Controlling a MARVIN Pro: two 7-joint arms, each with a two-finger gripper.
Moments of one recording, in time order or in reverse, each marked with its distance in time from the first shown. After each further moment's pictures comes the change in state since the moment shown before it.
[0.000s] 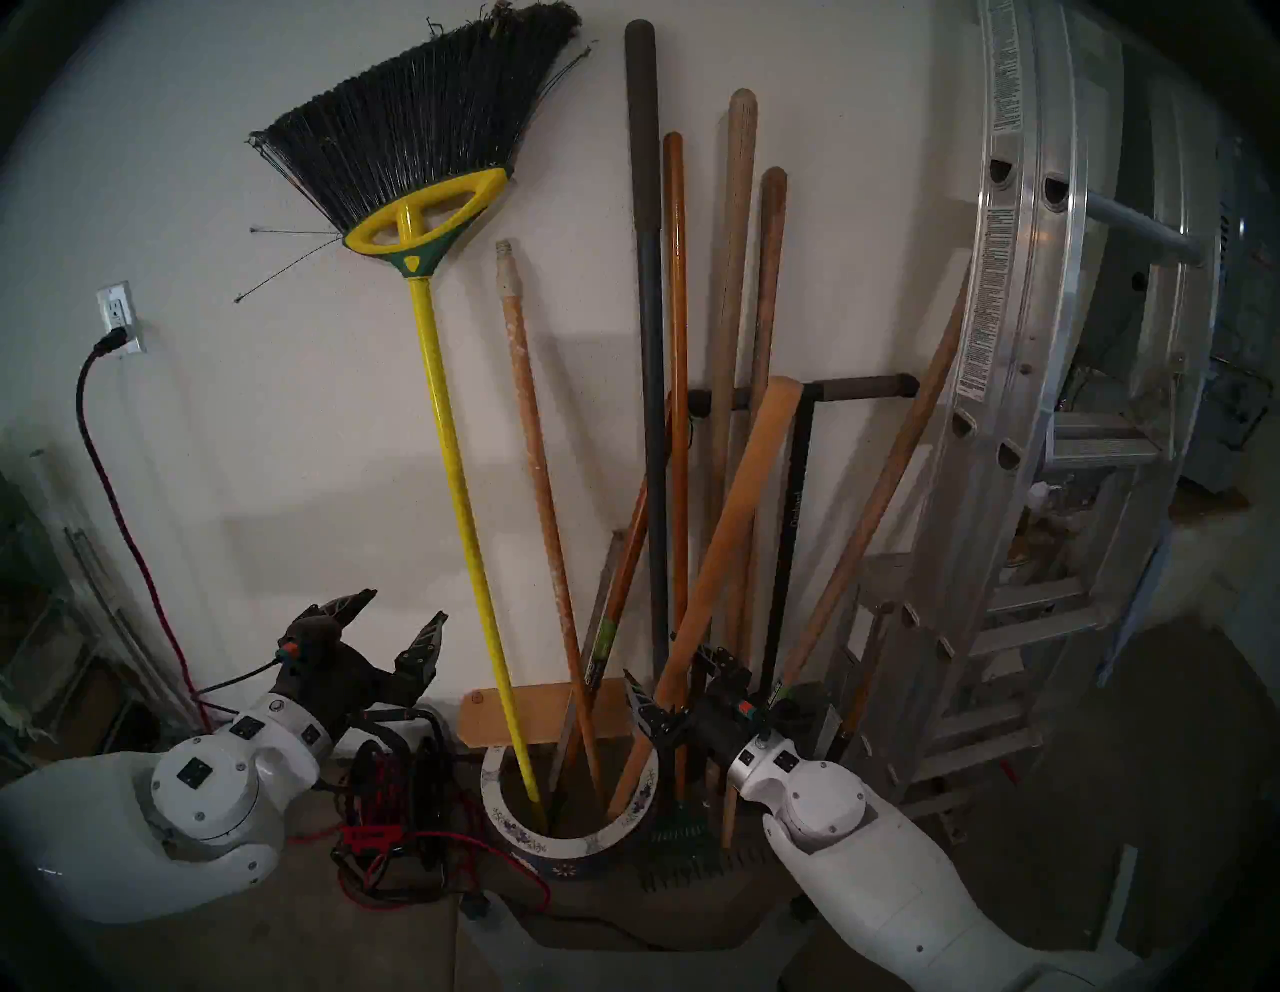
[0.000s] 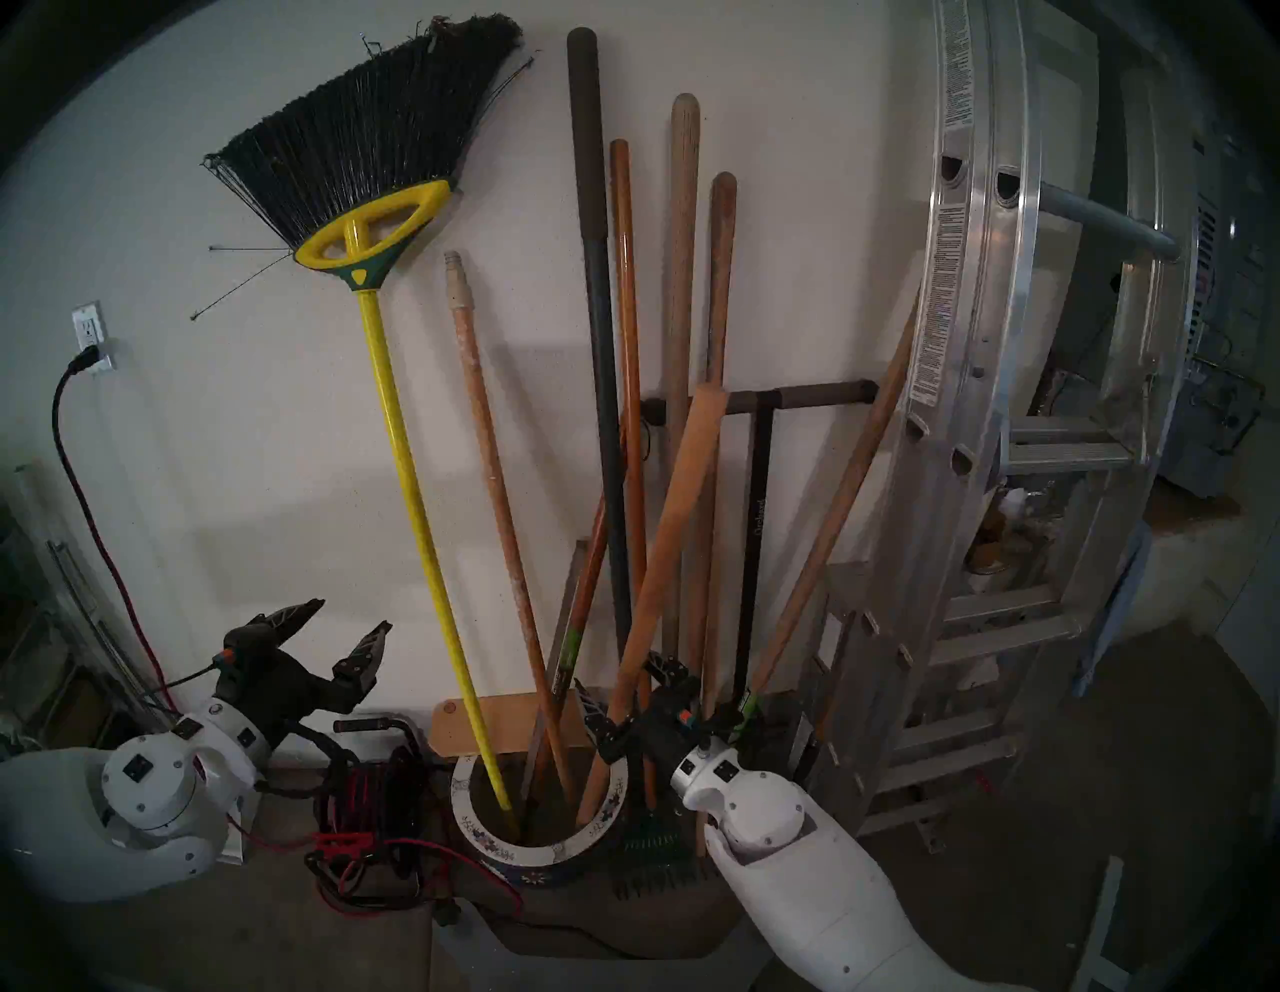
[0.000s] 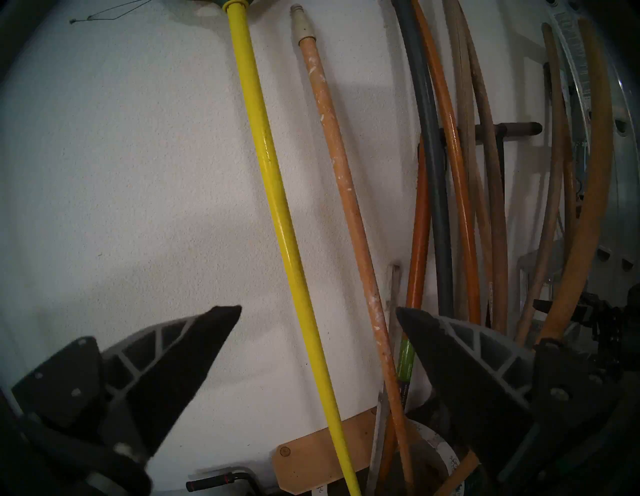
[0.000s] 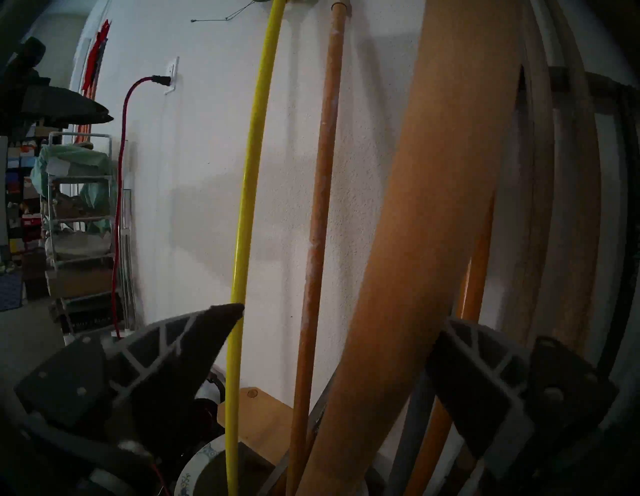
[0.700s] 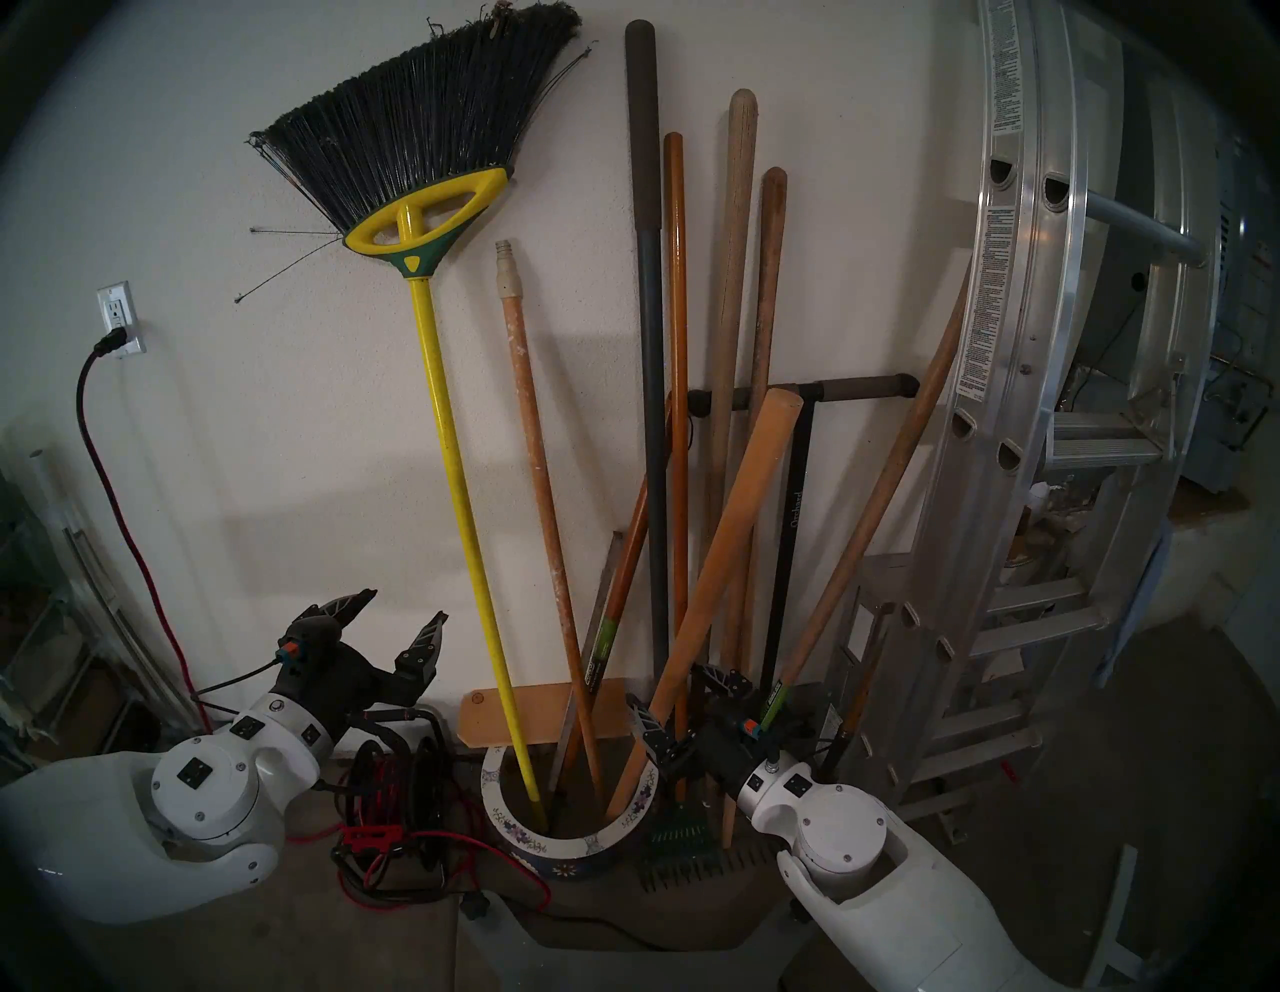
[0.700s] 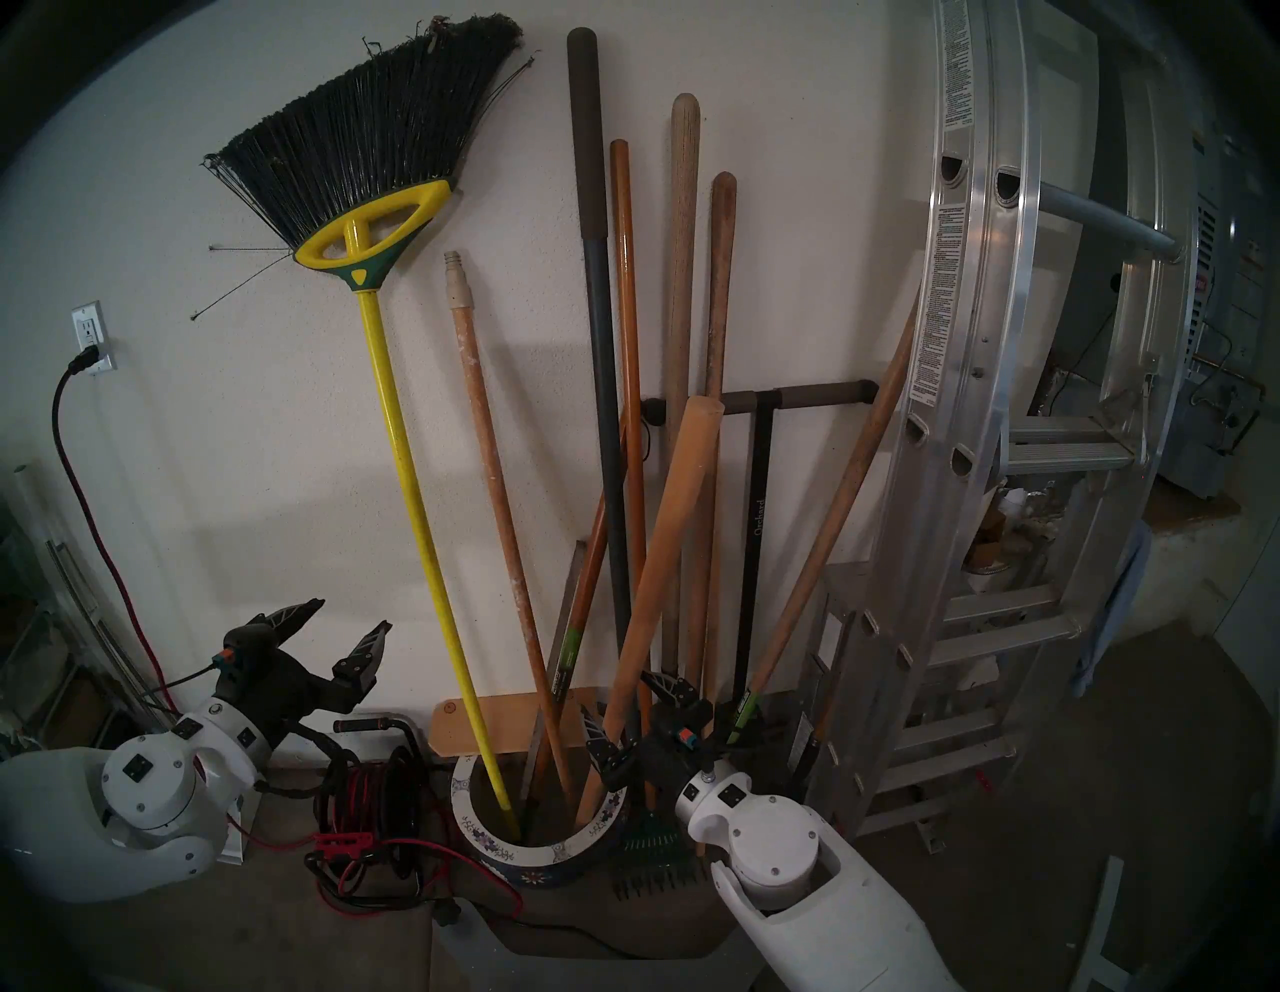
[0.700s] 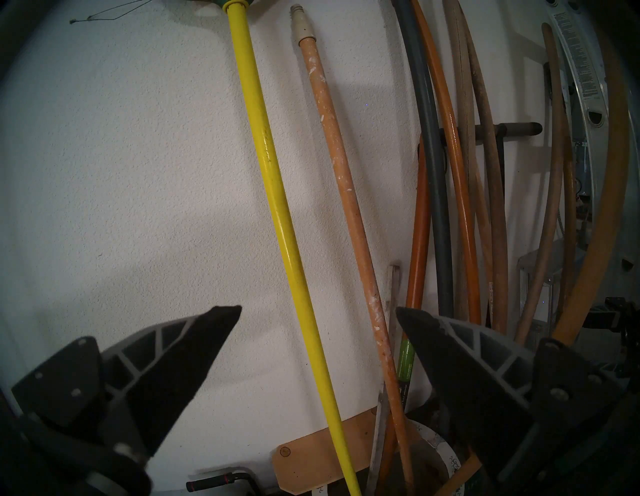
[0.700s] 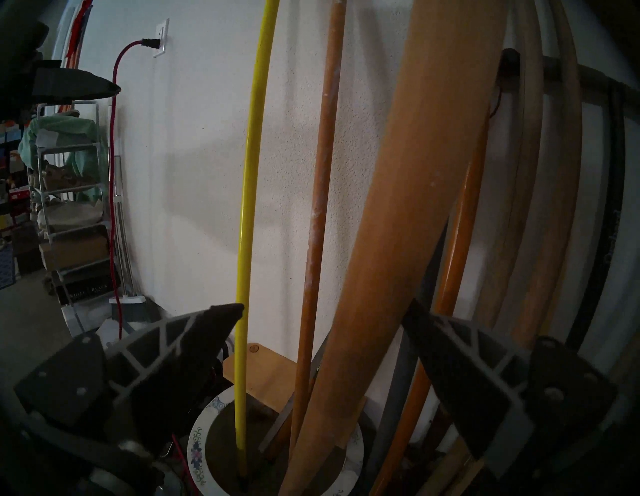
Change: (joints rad) left arm 0.000 0.000 -0.001 0.000 0.000 0.000 0.000; right arm -0.174 0.075 0.013 -0.294 -0.052 0.249 -0.122
